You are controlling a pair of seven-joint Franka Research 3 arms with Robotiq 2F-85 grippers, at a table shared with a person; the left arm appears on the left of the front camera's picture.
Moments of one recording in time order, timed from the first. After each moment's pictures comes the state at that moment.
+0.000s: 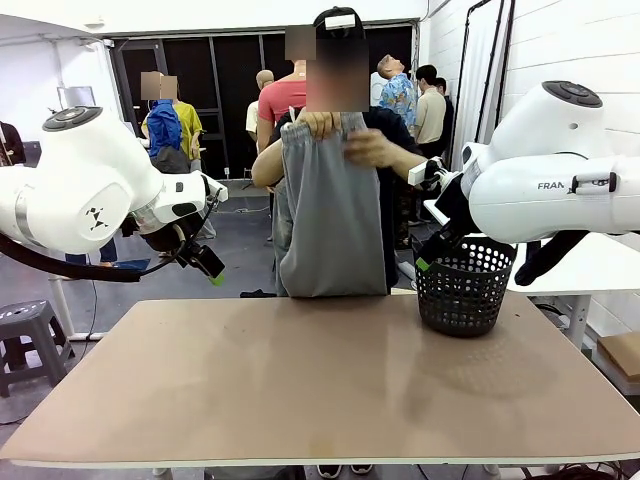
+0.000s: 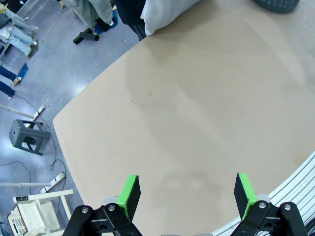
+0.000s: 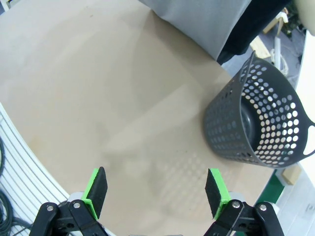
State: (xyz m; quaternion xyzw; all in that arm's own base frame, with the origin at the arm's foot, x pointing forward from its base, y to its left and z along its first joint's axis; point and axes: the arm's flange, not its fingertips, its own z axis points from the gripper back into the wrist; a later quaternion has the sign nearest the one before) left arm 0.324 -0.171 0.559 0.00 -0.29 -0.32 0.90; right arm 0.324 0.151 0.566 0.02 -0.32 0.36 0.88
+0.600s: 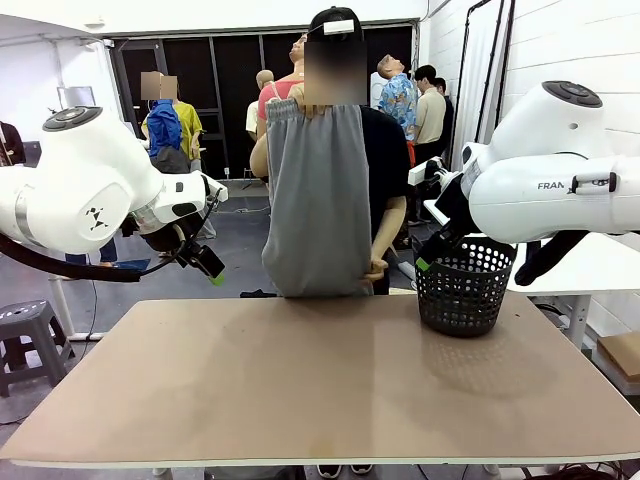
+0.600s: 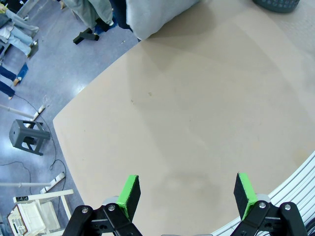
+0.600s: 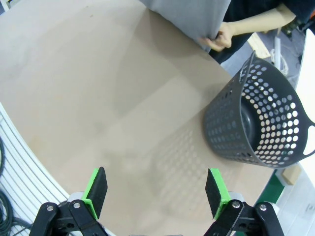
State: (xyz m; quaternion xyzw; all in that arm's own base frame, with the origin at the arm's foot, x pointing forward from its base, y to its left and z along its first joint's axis) left arm 0.324 -0.171 0.559 0.00 -0.29 -0.32 0.90; right arm 0.324 0.151 0.566 0.02 -0.32 0.36 0.88
